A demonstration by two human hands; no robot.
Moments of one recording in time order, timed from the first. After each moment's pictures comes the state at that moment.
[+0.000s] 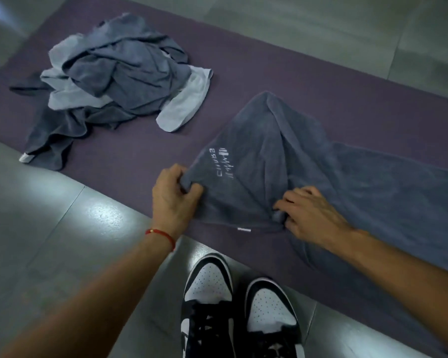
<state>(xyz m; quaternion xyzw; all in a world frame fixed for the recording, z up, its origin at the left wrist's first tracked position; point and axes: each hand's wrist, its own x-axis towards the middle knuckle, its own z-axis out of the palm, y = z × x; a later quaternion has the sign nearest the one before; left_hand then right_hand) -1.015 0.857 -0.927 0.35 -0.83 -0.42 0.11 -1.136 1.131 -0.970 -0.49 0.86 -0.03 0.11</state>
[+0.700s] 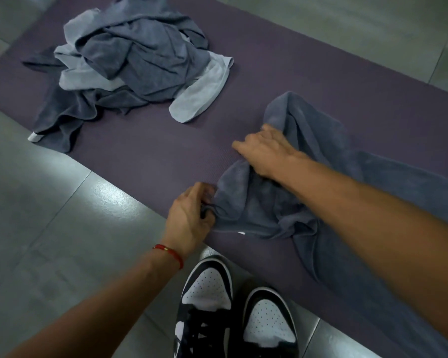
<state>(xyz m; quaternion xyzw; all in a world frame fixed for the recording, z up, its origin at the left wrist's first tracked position) -0.995 0.870 -0.962 0.25 -0.90 -0.35 0.02 -1.210 0.959 -0.931 -0.55 0.81 0.17 0.15</state>
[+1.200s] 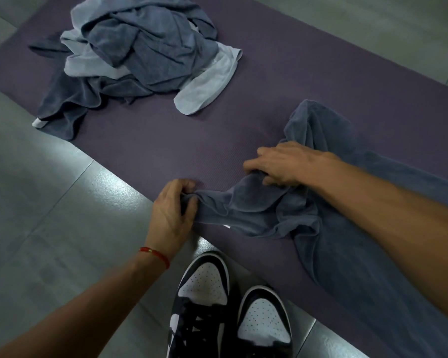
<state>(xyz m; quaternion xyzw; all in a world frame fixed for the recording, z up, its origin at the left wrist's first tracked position) -0.974 0.862 -0.961 0.31 -0.89 -0.33 0.10 -1.220 0.991 -0.927 -0.62 0.71 0.20 0.28</state>
